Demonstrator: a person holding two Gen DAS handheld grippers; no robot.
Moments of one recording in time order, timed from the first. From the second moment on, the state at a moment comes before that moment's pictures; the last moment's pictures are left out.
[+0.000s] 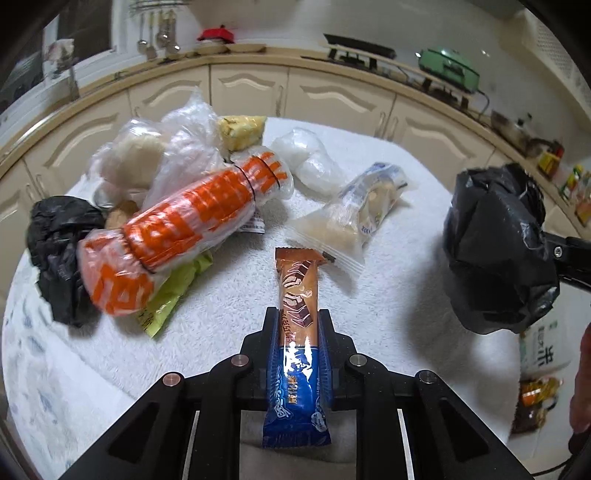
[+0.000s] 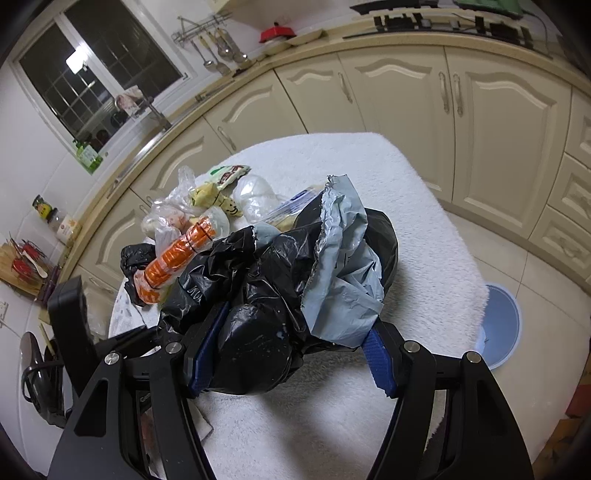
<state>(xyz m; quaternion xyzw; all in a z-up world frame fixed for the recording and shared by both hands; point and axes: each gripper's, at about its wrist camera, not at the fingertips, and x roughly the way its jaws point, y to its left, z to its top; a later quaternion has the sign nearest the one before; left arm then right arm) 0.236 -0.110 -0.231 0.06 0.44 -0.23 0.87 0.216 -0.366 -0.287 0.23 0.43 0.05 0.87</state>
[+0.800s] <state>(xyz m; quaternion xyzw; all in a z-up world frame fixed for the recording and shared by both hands) 0.166 -0.192 -0.114 0.05 0.29 -0.28 0.91 0.149 -0.480 -0.216 0.26 0.30 -0.02 0.92</state>
